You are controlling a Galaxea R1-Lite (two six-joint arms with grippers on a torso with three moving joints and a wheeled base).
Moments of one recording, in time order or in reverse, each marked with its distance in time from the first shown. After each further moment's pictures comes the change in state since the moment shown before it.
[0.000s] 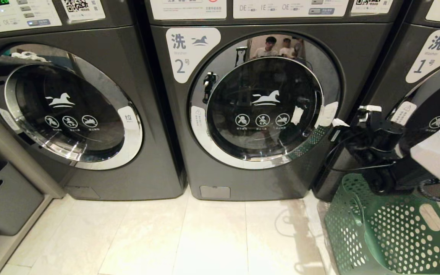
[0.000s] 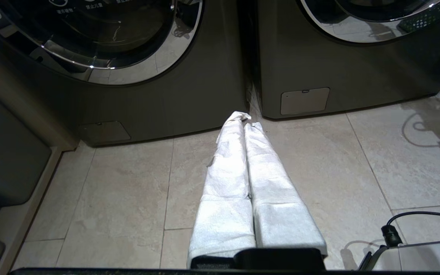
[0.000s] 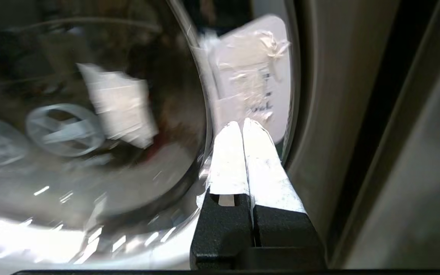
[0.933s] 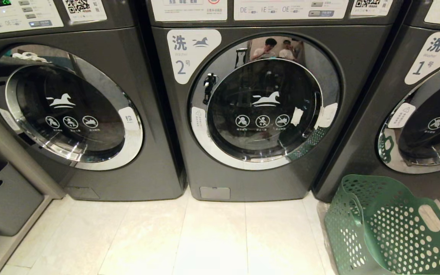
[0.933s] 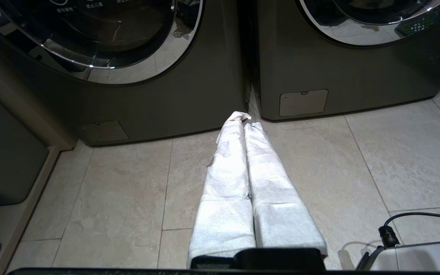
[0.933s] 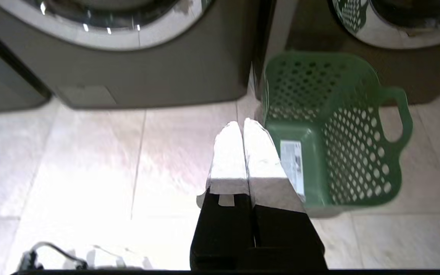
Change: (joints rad) left arm -0.002 0.000 0.000 0.000 0.000 -0.008; right arm 0.028 -1.612 1.001 1.011 -0.116 -0.105
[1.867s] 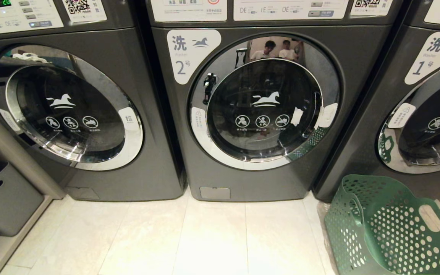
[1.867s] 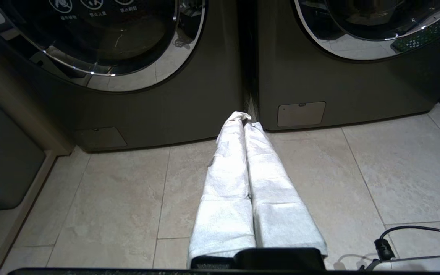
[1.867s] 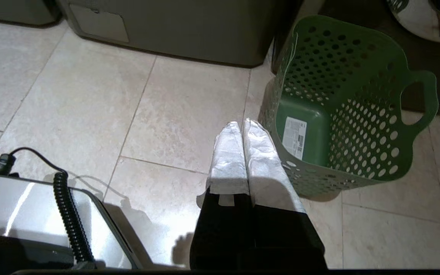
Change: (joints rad) left arm 0.001 0.000 0.016 -0.054 0.000 -0.028; right arm 0.017 -0.427 0.200 0.264 0.105 -0.174
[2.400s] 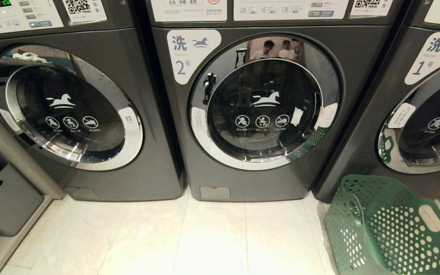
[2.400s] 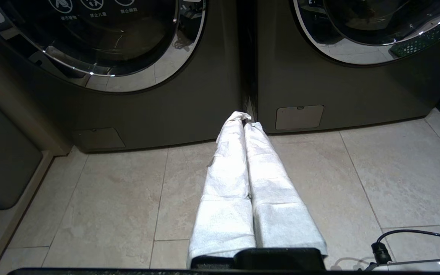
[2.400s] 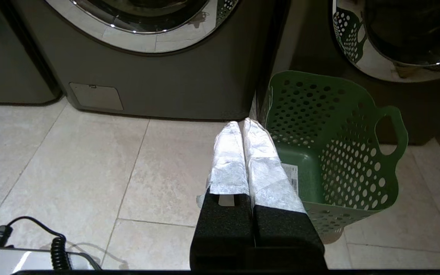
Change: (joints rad) left arm 0.000 0.000 0.005 -0.006 0.000 -0.016; right arm -0.026 -0.229 0.002 0.006 -0.030 0.067
